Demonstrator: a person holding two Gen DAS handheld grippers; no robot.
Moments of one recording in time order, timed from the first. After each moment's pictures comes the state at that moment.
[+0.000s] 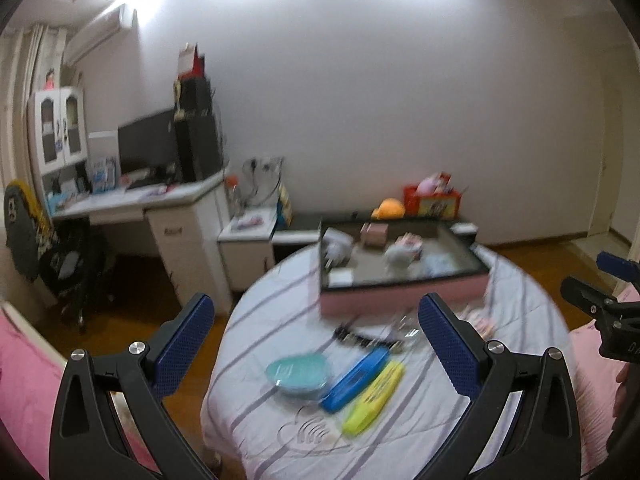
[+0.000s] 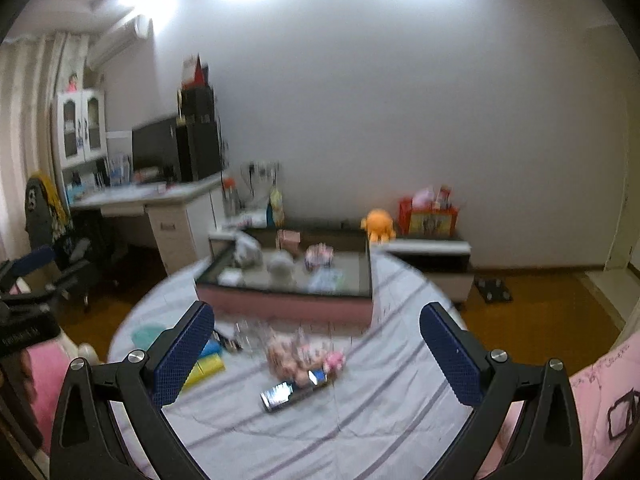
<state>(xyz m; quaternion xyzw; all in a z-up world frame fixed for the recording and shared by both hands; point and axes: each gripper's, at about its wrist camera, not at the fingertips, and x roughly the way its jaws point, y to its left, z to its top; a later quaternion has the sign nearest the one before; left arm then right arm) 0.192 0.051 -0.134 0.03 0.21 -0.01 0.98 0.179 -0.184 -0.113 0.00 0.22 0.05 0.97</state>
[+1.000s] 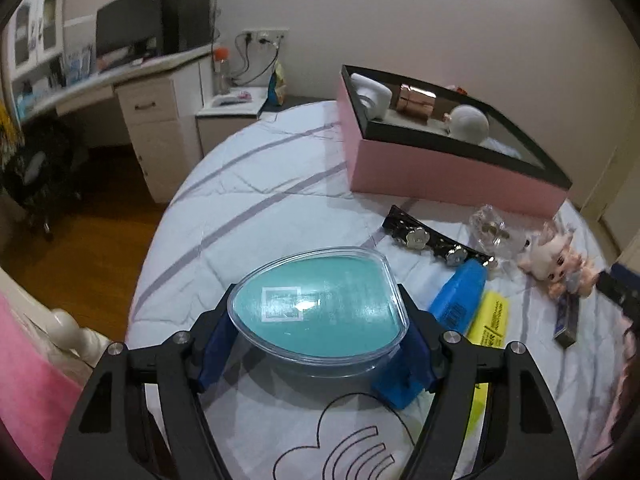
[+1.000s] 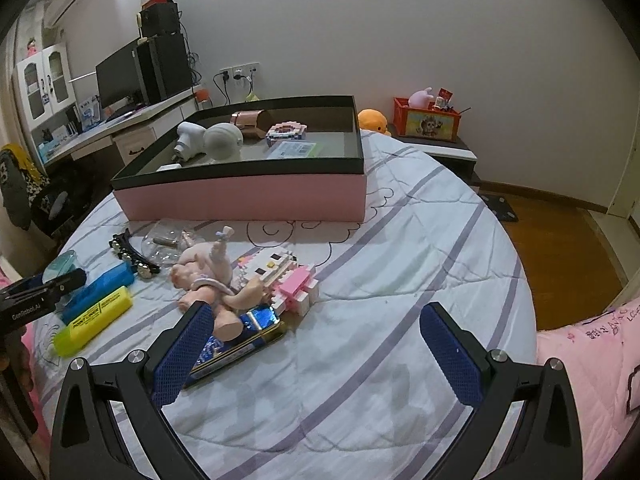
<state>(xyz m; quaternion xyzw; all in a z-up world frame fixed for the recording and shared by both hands) 0.298 0.081 -0.271 -0.02 0.39 -0.04 0.92 0.266 -0.212 -0.218 0.02 0.37 0.03 0.93</state>
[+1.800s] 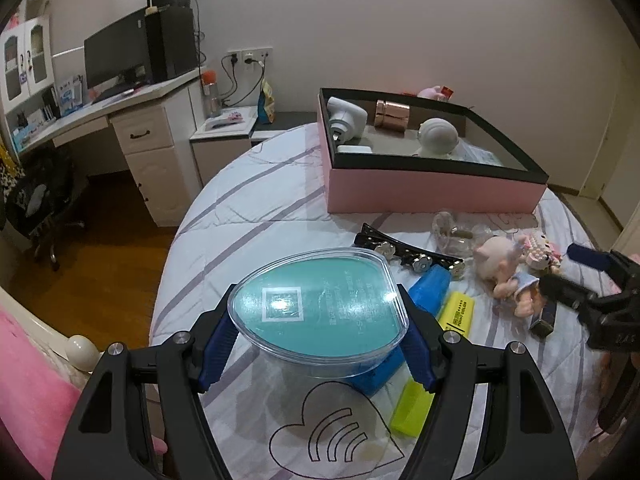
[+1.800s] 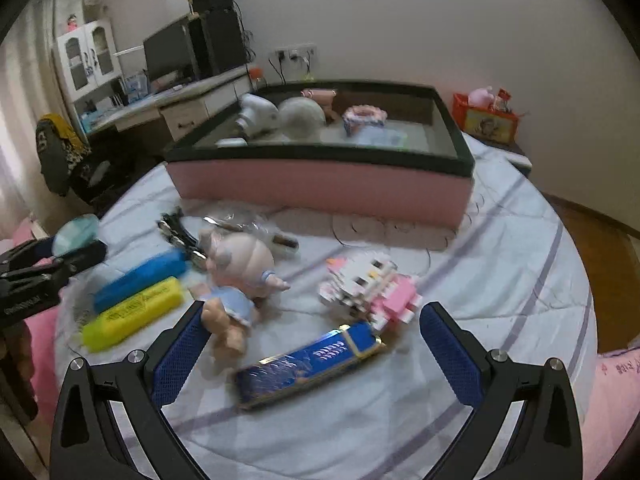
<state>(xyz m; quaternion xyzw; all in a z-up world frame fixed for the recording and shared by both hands) 0.278 0.071 -0.235 0.00 0.37 -0.05 0.93 0.281 -0.168 -0.221 0.00 0.38 0.13 0.92</state>
